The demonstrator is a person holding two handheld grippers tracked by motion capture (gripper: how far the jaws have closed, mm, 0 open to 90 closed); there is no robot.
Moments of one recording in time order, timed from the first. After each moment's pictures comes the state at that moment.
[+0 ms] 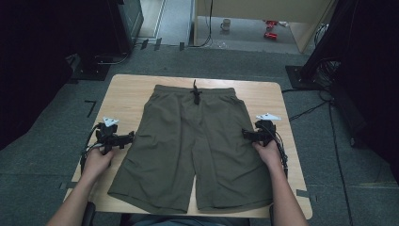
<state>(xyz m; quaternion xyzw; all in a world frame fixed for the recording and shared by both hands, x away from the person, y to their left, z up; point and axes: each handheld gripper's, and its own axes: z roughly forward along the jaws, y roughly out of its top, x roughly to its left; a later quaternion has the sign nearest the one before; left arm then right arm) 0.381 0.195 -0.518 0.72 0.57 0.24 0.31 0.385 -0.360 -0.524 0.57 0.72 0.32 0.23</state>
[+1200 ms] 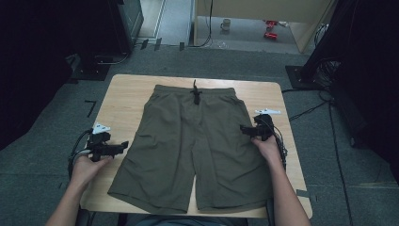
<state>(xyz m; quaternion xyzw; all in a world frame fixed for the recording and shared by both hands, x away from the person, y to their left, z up) 0.345 0.218 -0.495 0.77 0.51 0.17 0.33 0.396 -0.353 -0.507 0.59 0.71 0.33 0.19</state>
